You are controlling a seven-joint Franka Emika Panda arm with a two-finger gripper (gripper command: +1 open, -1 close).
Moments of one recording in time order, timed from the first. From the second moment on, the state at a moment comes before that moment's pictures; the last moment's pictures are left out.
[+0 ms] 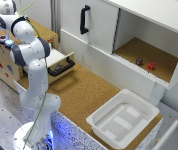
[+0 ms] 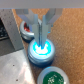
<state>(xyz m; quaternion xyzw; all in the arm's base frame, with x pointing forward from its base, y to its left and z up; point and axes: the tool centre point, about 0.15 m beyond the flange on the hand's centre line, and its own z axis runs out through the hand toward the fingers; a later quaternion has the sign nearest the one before) 0.149 0.498 0.534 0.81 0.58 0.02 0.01</state>
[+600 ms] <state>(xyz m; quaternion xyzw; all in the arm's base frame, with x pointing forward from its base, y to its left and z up) 0.136 0.493 0.551 0.81 0.58 0.04 0.02</state>
